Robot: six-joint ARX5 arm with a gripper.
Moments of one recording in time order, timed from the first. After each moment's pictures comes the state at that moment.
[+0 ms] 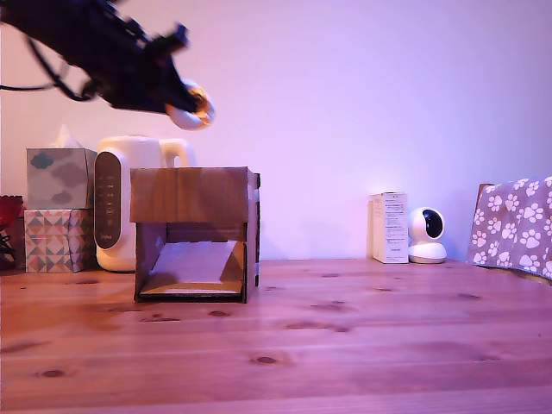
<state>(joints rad) -0.32 1.58 1.17 0.07 0.31 -0.04</state>
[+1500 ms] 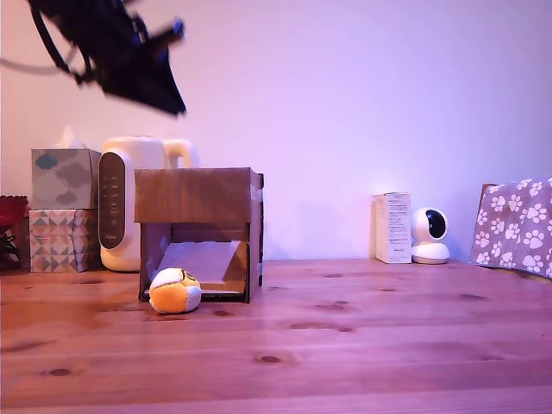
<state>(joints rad) -0.29 1.59 1.39 -0.34 0.30 0.05</state>
